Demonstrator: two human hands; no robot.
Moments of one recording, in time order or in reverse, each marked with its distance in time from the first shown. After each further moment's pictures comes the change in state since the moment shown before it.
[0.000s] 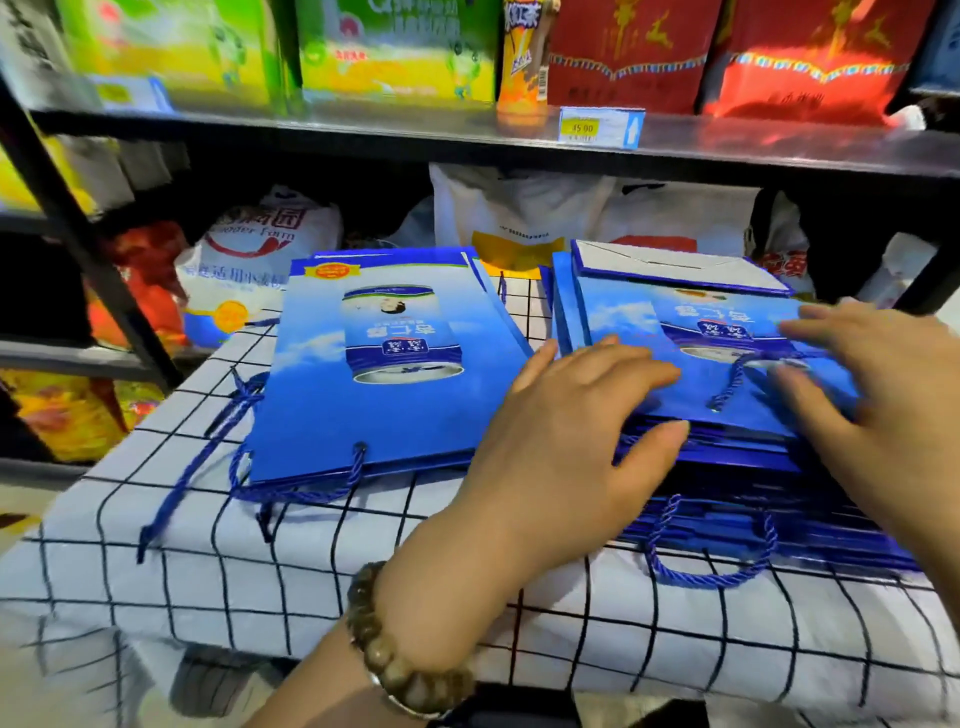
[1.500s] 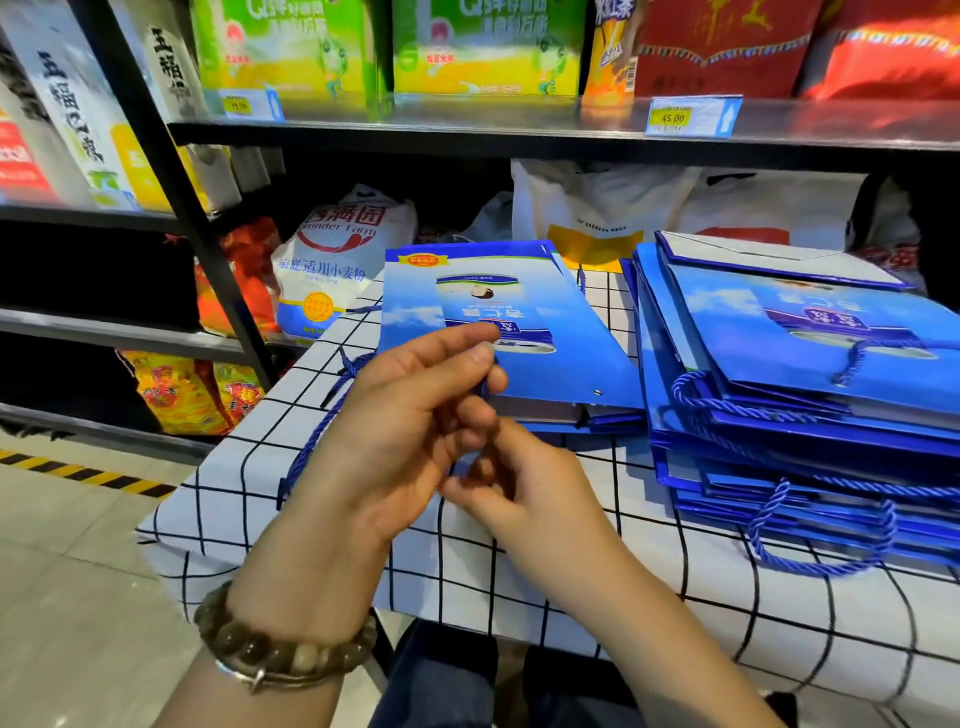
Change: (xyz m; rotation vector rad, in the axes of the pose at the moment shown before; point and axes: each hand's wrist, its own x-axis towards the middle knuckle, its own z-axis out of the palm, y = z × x) left_hand -0.052 -0.030 -0.101 -1.037 0.324 -0.742; right_hand -0.046 -0.207 0.073 1.034 -0.491 -0.051
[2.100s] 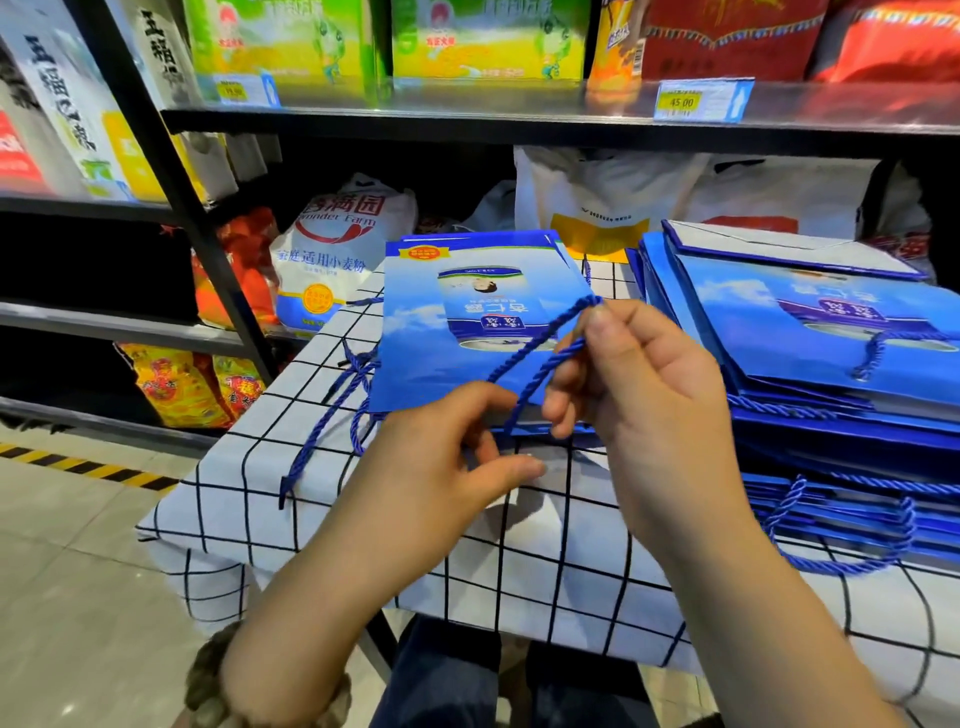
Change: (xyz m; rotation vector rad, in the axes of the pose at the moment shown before) left_hand -0.004 -0.032 -0.022 0.977 -0.038 0.338; right_hand 0.013 -0.036 -0.042 0.829 0.308 -0.047
